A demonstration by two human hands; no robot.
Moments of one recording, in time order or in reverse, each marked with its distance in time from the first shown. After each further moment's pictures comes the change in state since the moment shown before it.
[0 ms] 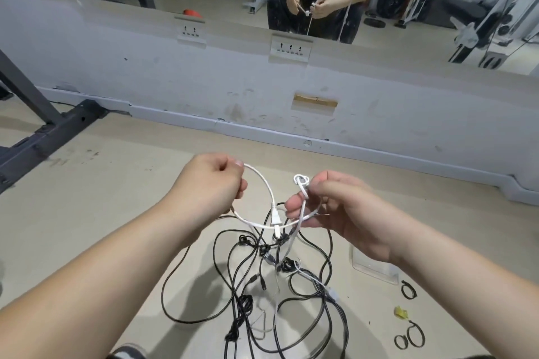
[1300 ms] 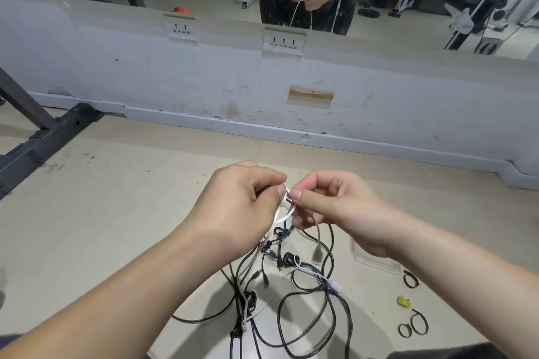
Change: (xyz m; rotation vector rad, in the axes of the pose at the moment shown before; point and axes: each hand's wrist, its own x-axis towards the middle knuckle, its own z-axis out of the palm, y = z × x) left_hand -0.031 0.004 0.025 0.176 -0.085 0.377; right_hand -0.001 0.010 0.001 -0.199 0.015 -0.130
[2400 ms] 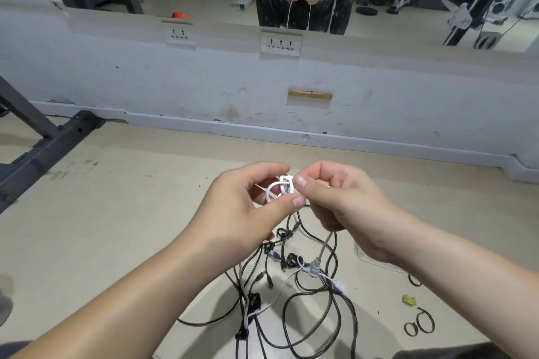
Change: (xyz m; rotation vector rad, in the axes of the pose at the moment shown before) left_hand -0.006 0.001 0.003 -0.260 -0.057 -0.016; right_hand -0.010 -0.015 0.006 0.054 0.052 -0.065
